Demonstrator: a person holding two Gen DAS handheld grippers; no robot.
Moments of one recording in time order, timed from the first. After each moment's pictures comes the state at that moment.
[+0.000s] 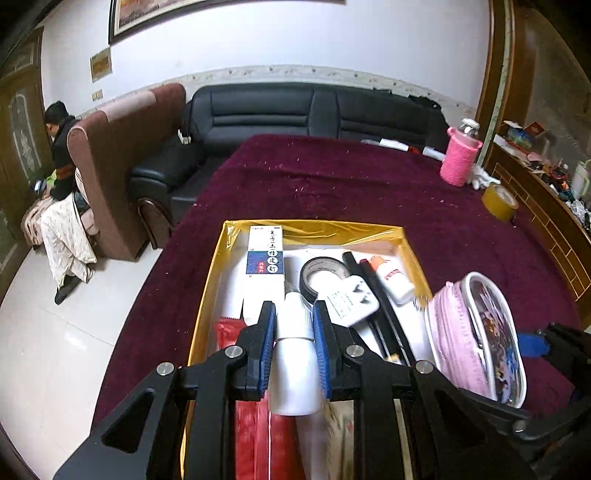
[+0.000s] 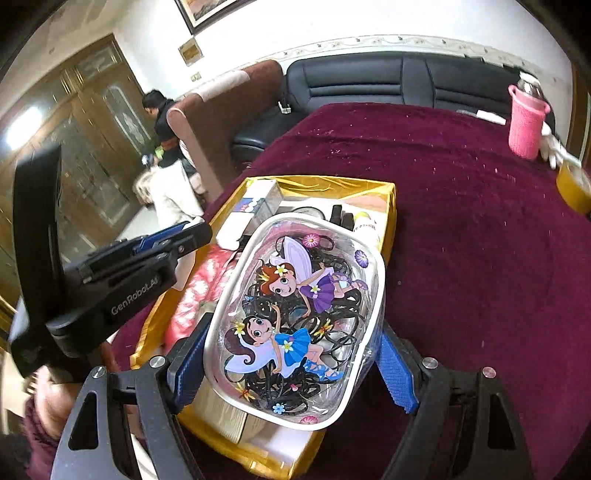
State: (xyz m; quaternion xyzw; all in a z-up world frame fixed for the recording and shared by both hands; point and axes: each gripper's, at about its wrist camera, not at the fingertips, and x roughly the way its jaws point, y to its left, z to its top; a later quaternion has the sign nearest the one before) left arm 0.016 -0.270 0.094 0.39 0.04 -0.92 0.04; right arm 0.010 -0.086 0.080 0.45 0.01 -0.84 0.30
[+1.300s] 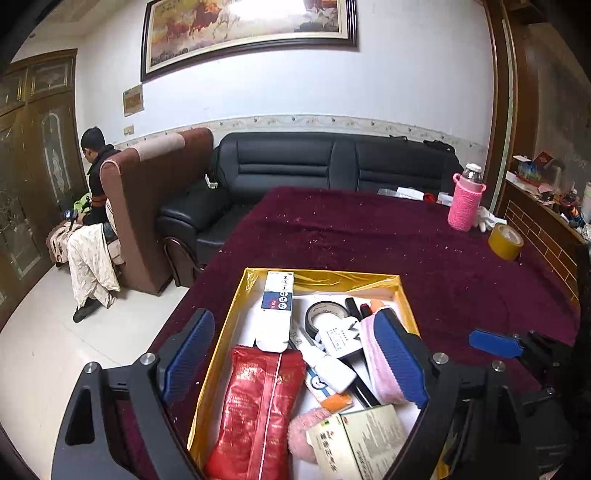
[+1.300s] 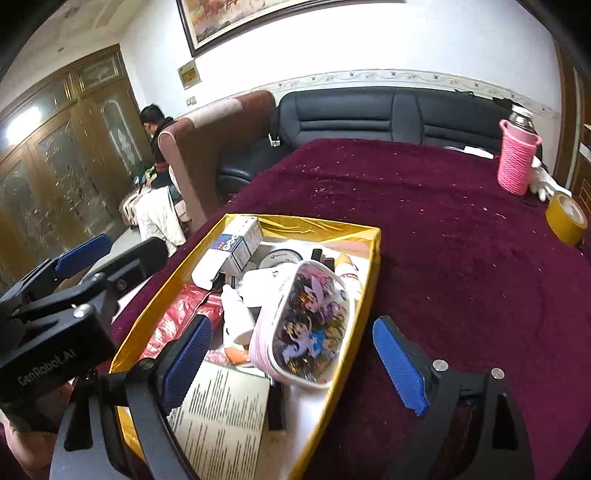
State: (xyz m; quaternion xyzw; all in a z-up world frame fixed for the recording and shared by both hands) left arm 0.063 -0.249 0.137 0.29 0.03 -0.95 0.10; right arm -0.005 -0.081 0.082 0.38 0.01 -0.88 0.28
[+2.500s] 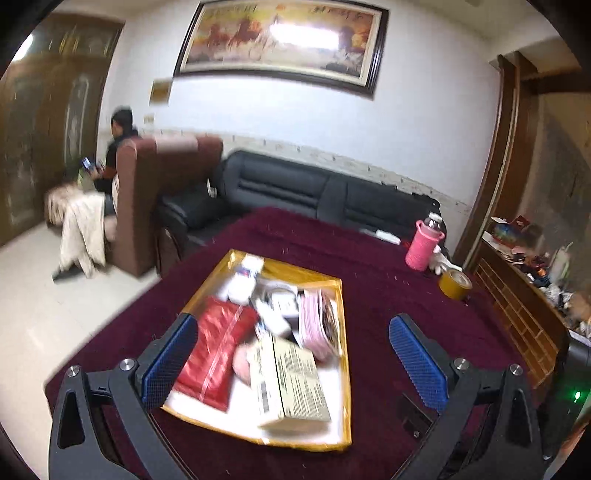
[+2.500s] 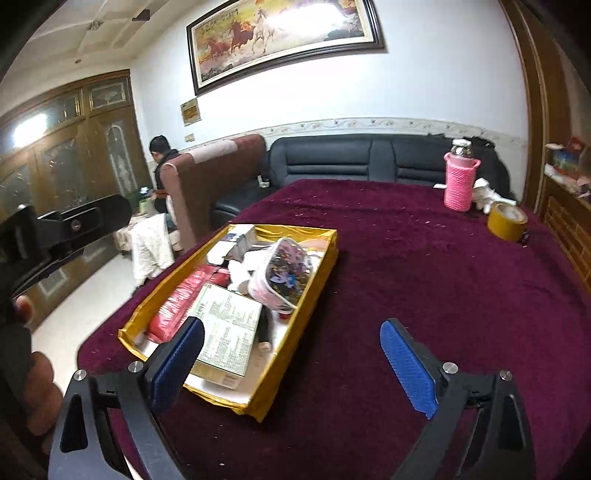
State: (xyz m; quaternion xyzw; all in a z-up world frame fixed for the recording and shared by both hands) left arm 0.185 -0.206 0.156 0.23 0.14 -0.96 0.09; right arm 0.114 -0.009 0.094 0.28 0.02 -0.93 0.25
